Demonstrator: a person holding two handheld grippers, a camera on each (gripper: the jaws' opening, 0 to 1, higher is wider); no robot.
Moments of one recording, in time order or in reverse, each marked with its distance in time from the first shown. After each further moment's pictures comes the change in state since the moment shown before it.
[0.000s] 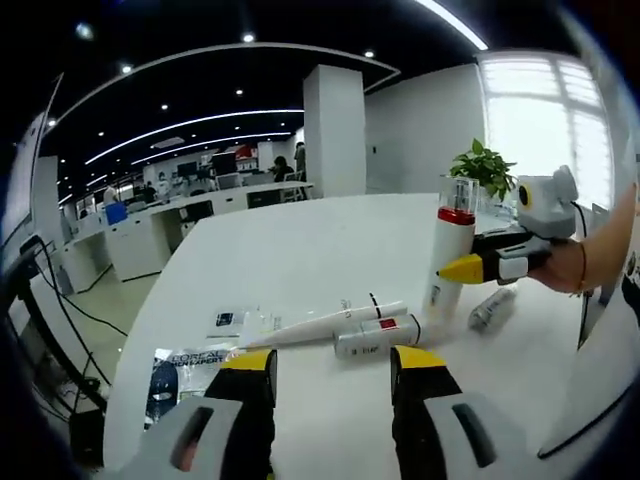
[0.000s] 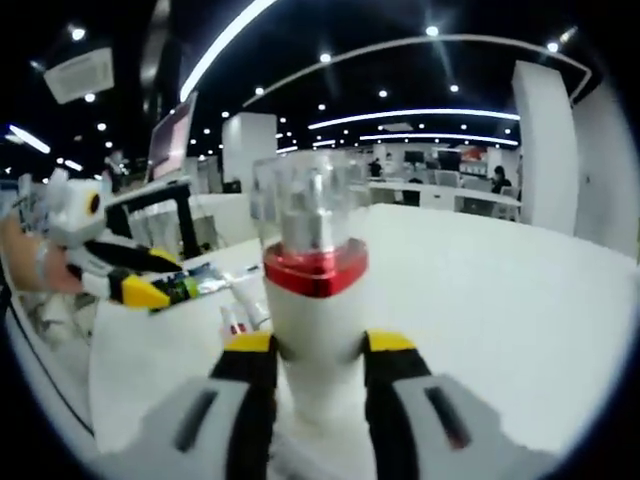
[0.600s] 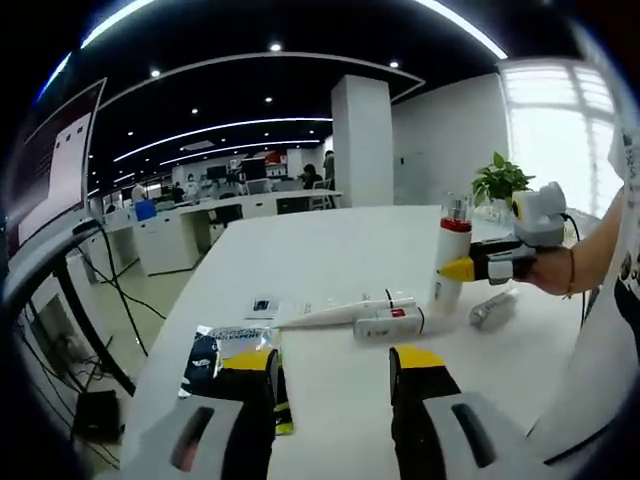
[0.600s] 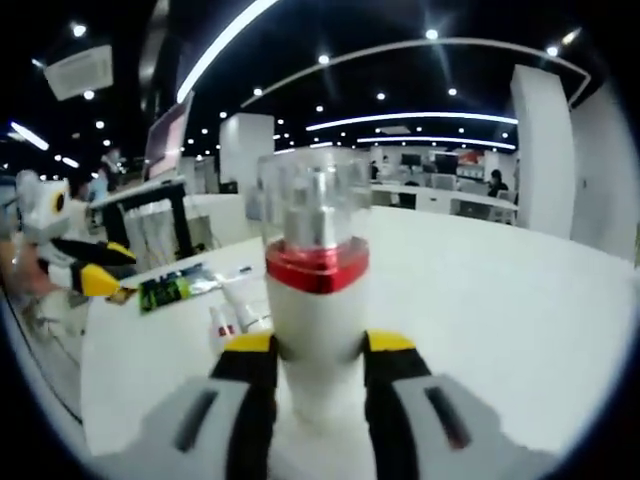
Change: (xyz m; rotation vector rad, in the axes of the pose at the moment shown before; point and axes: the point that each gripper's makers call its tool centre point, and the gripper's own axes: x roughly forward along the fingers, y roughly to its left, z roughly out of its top) left arm -0.052 0.012 -0.012 -0.066 -0.052 0.122; right arm 0.005 -0.009 0.001 -0.010 -0.007 -0.025
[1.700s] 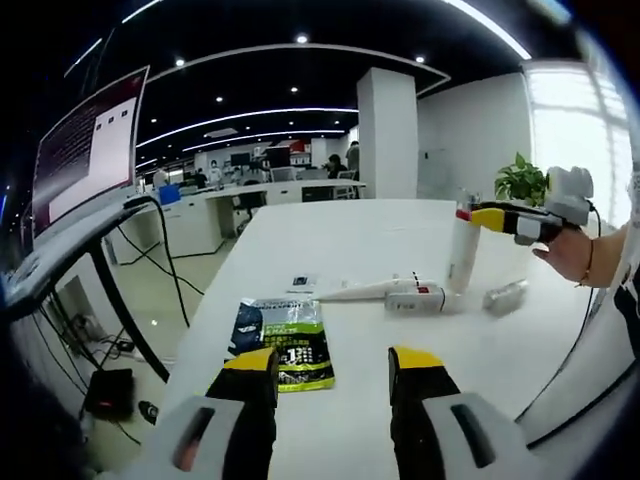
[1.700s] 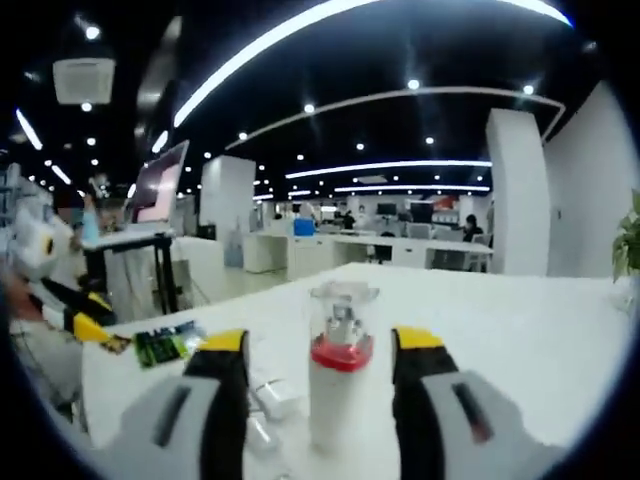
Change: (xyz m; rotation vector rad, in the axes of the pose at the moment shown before) left arm -0.038 0.032 -0.012 -0.036 0.040 0.085; right arm -0.046 0.017 0.080 -0.038 -0.260 -0.113
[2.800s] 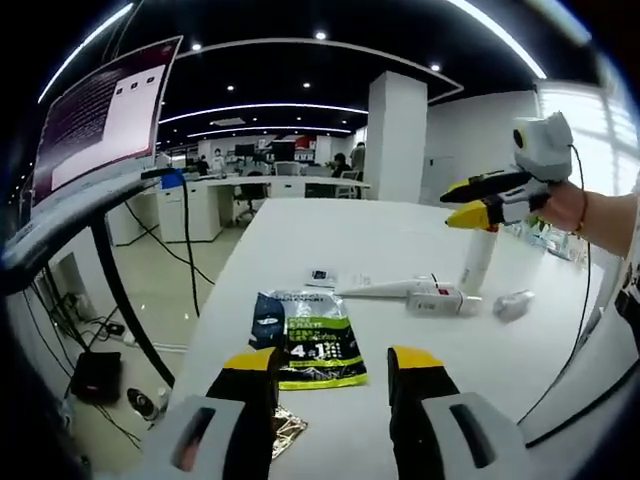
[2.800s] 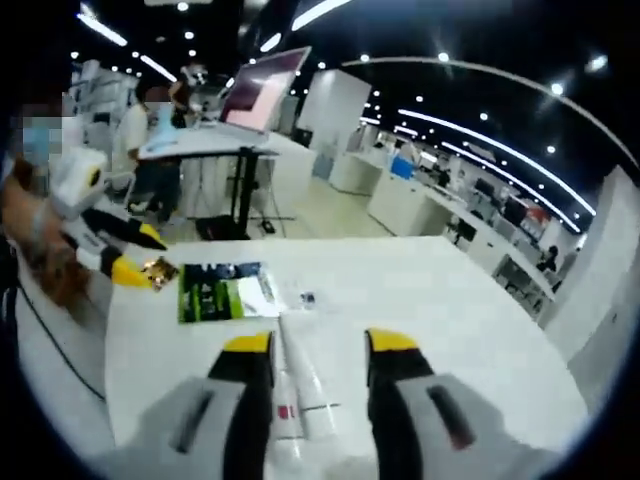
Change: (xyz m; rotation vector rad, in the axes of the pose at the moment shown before) left arm 0.007 0.035 -0.009 -0.089 0.015 -0.046; right arm 0.087 0.104 -0.018 -0.418 0.477 0.424
